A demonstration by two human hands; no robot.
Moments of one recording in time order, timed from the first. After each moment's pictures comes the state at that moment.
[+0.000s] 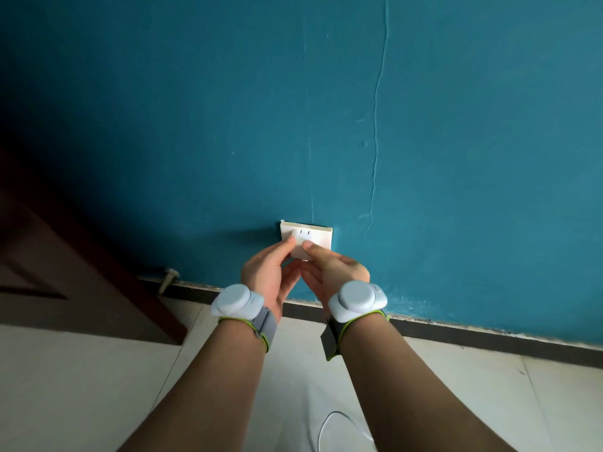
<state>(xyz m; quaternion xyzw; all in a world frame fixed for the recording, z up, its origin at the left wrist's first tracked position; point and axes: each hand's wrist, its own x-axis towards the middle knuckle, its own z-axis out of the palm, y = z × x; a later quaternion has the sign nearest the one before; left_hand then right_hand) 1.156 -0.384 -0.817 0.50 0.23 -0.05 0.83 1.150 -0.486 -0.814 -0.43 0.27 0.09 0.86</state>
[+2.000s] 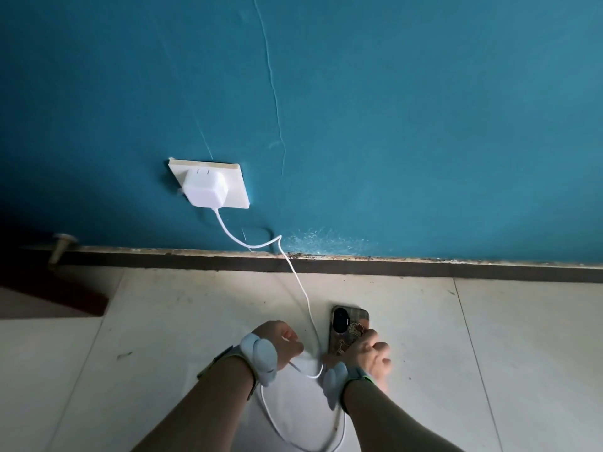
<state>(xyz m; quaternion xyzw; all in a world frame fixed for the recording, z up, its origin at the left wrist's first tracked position) 1.071 -0.456 -0.987 0.87 0.04 -0.42 0.27 1.010 -0.604 -1.015 -0.84 0.43 0.25 0.22</state>
